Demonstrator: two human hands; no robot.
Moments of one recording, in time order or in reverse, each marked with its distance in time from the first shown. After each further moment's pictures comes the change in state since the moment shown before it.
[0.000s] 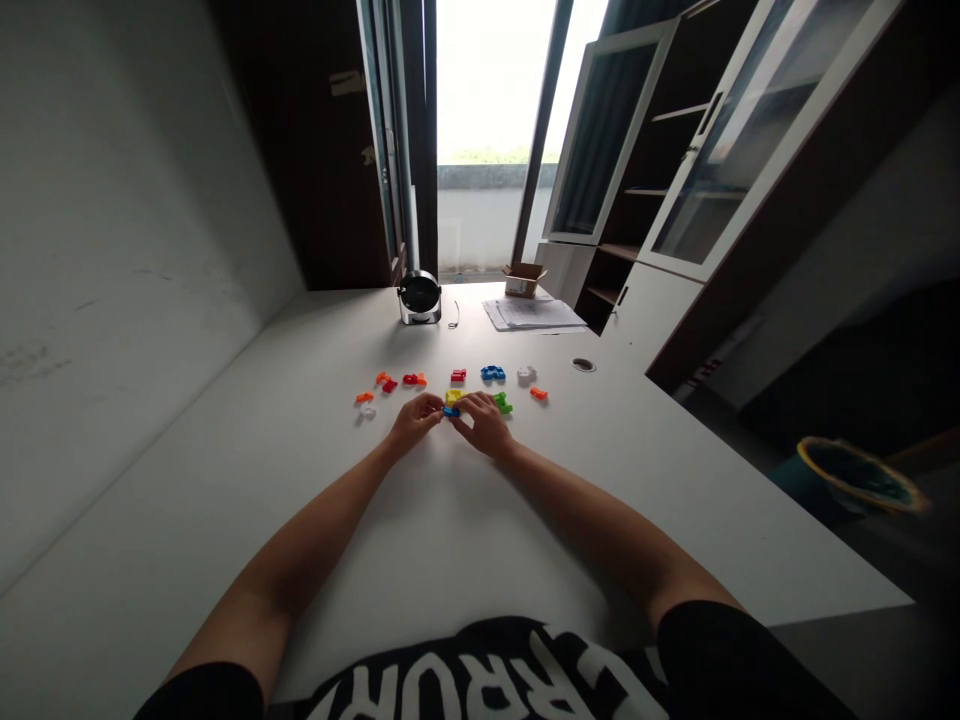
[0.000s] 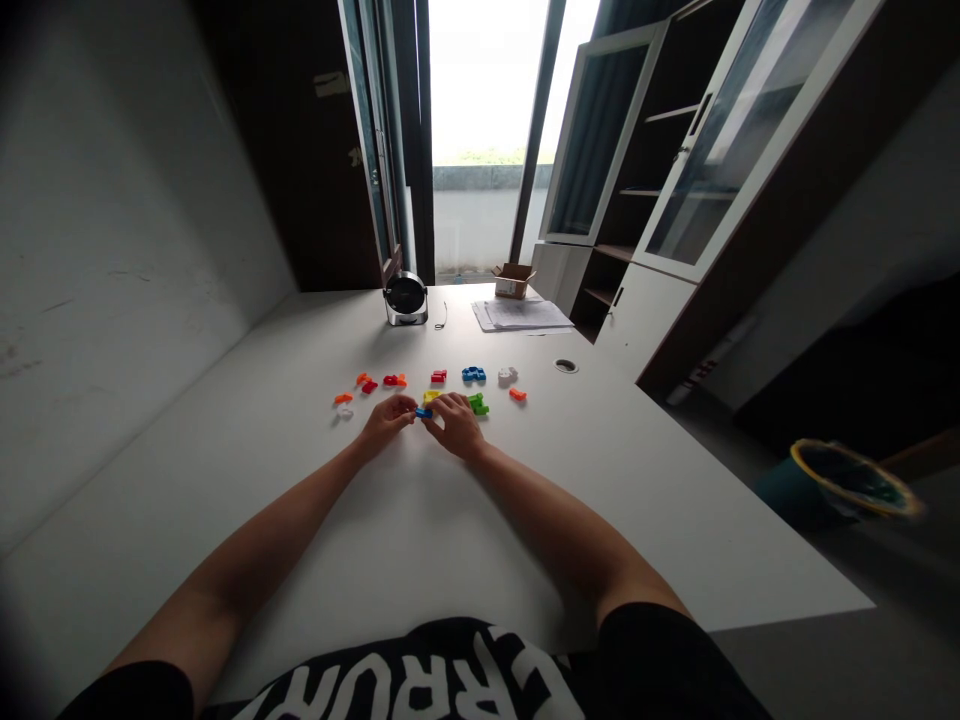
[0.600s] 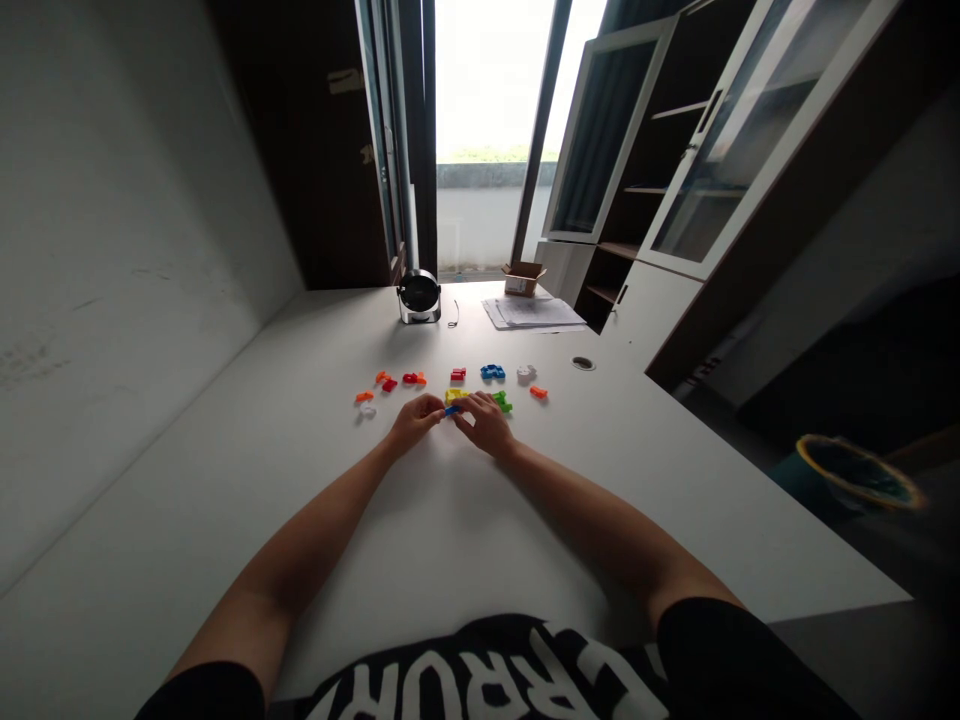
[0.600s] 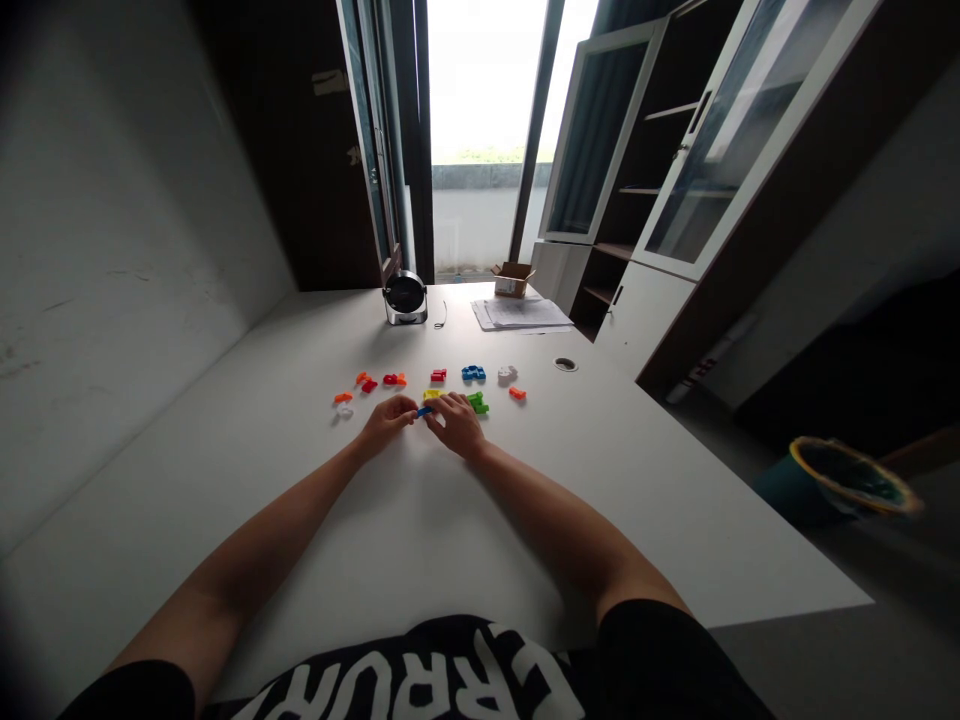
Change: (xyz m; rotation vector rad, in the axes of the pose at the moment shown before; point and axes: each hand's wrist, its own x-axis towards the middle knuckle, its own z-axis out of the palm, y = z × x) left_hand -0.001 -0.001 -0.001 0.063 -0.032 -0.025; right_hand 0.000 0.000 -0.001 -0.009 0.007 0.012
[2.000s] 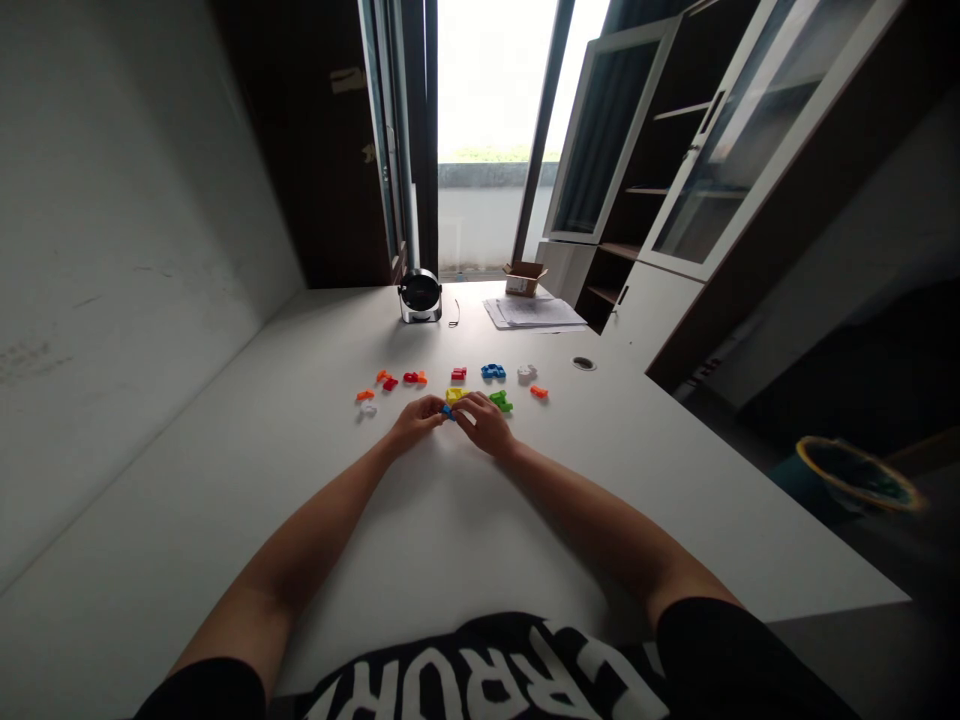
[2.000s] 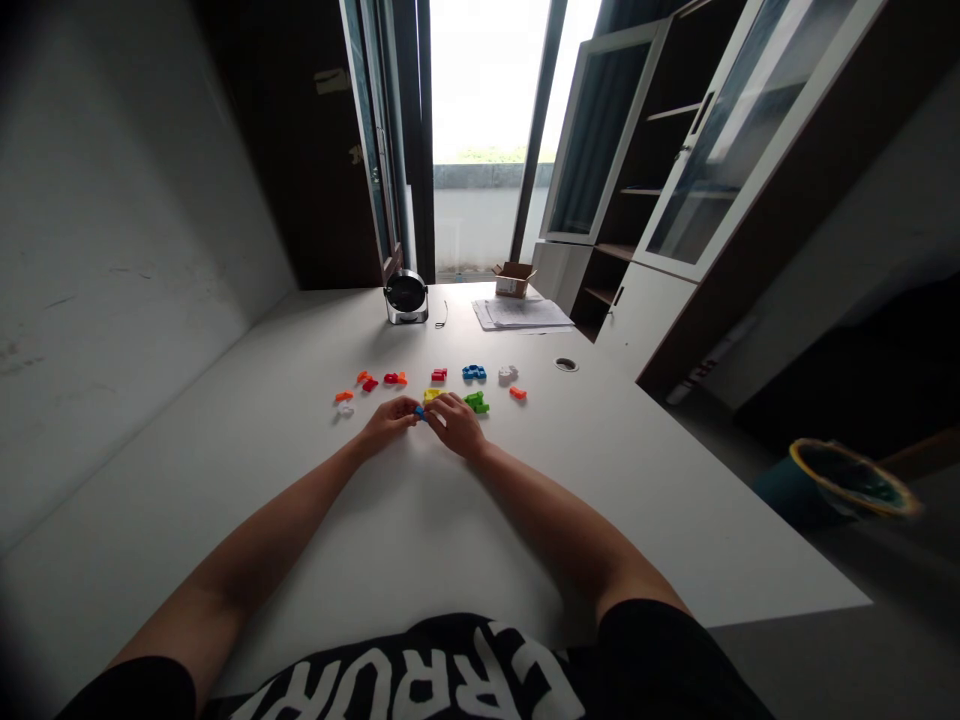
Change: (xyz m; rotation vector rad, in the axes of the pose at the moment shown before) left_hand 0.001 -0.004 0.000 -0.099 -0.052 -0.053; right_hand 0.001 -0.005 -0.005 0.087 -0.014 -0.029
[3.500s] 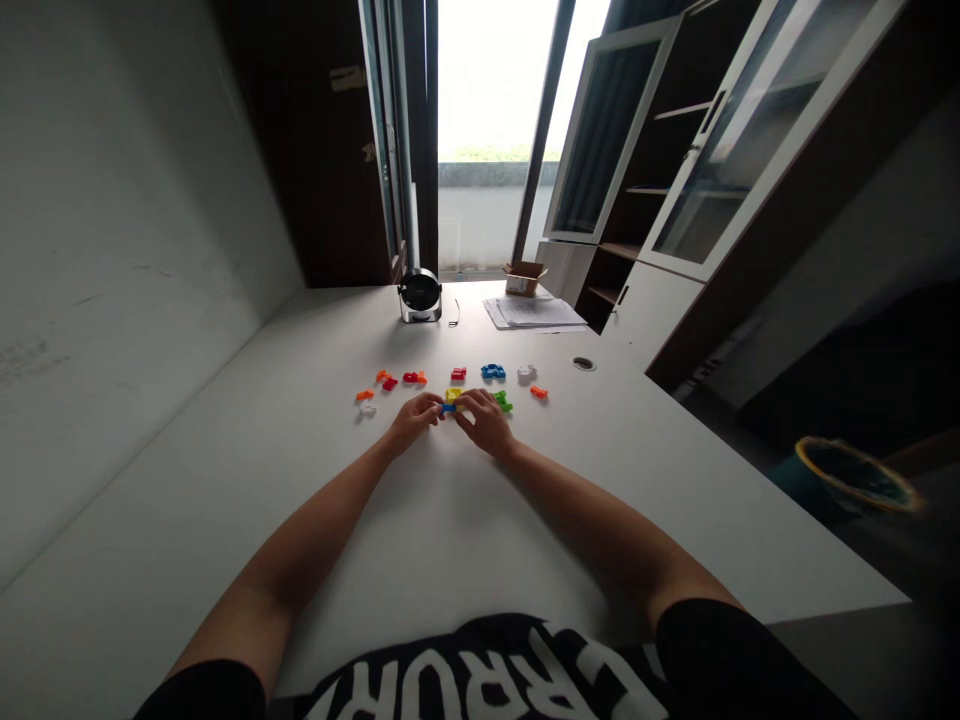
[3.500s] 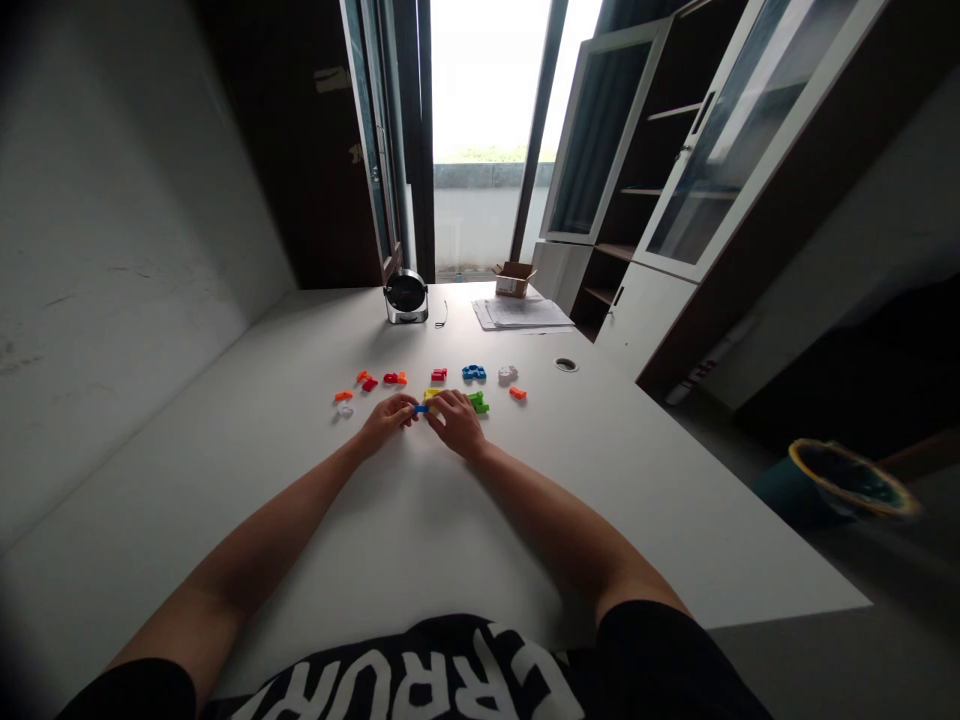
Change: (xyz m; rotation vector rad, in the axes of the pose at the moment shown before) left_hand 0.000 0.006 -0.001 -0.010 0.025 -0.065; right_hand -0.001 0.003 0.003 -0.113 0.018 0.032
